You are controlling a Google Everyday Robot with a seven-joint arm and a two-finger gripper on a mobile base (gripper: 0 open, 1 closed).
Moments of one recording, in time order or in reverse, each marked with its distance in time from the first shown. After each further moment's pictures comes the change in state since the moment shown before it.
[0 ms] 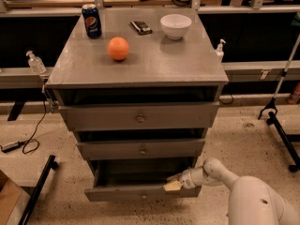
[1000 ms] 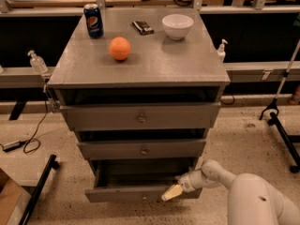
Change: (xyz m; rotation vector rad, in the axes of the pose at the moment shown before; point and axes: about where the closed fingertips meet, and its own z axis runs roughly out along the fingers) arm 0.030 0.018 0.008 -0.025 0.083 0.056
